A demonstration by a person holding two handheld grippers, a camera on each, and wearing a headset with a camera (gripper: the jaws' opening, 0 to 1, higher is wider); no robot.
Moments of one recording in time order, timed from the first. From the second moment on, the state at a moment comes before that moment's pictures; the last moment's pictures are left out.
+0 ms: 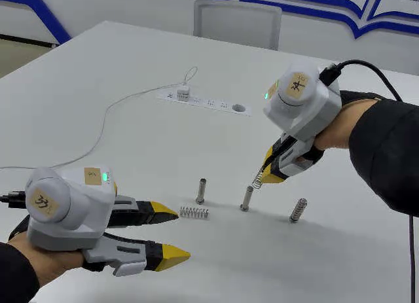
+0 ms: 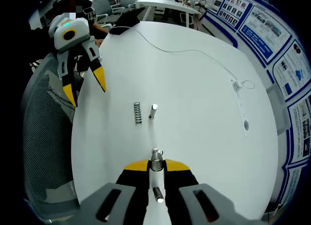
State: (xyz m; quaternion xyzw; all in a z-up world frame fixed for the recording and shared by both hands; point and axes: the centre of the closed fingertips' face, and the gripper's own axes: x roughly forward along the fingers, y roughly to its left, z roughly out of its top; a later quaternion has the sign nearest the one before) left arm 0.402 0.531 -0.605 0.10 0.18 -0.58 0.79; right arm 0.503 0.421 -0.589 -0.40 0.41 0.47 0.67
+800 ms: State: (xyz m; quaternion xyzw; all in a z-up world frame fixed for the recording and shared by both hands) left arm 0.406 0.542 -0.612 0.09 0.19 -0.56 0.80; right arm 0.509 0.426 -0.616 -0.41 0.44 0.47 0.65
